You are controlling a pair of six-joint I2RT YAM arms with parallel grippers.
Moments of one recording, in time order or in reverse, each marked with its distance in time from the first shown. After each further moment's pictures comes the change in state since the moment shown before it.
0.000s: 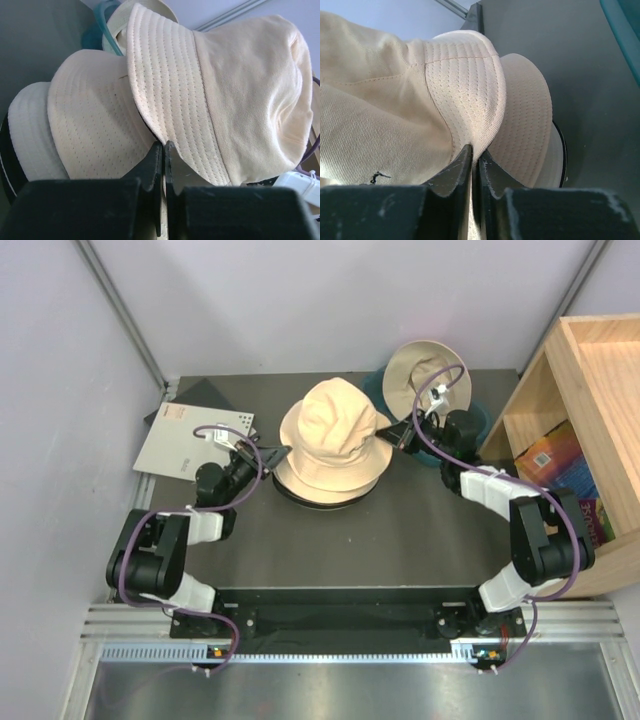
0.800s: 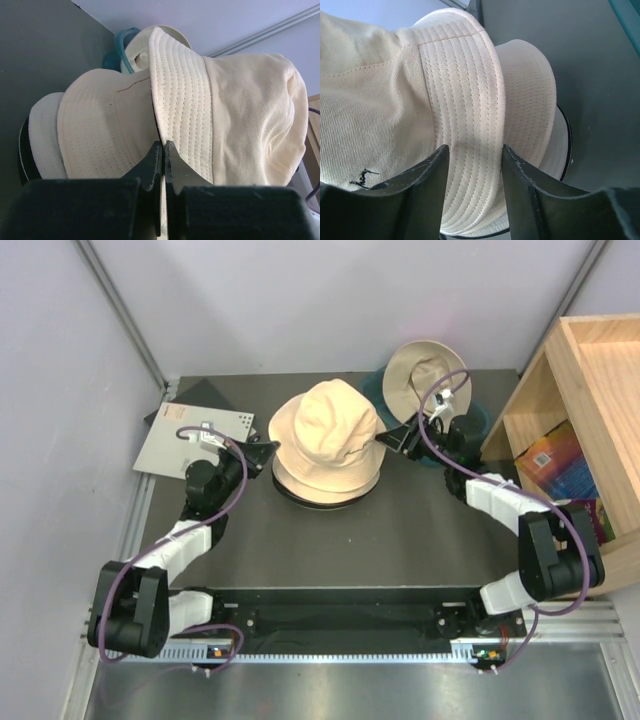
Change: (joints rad) left arm -0.002 -0.332 0.022 -0.416 -0.160 0.067; right arm 0.006 -0.102 -0.054 -0.072 0.015 0.013
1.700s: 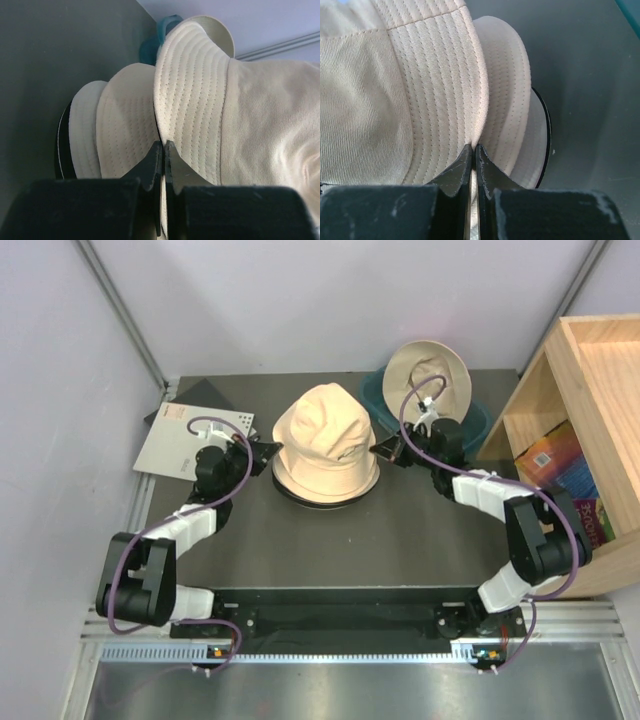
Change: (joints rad) left arm 0.010 0.148 0.092 -0.129 -0.028 0.026; right arm 0.066 0.110 0.025 -0.053 0.091 -0.058
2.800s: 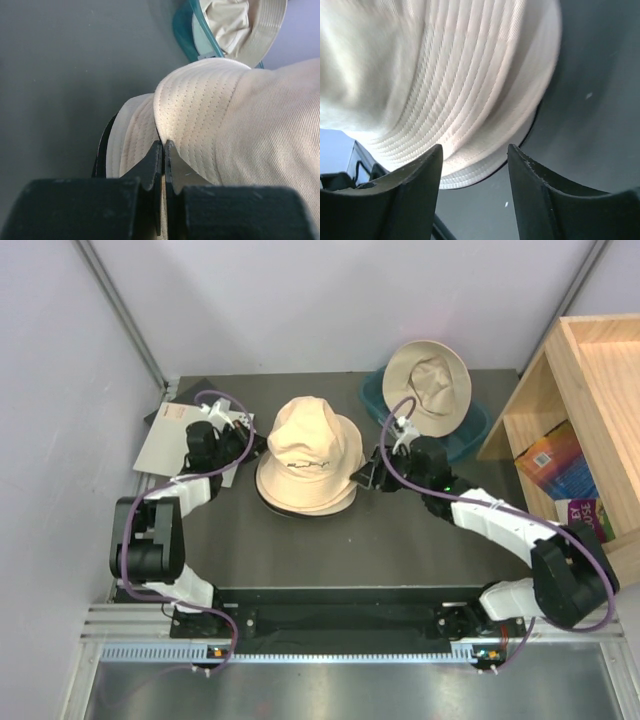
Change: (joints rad) left arm 0.143 0.241 0.237 -0.184 0.292 0.375; right arm 0.249 -0.206 -0.055 -0.279 0.175 -0.112
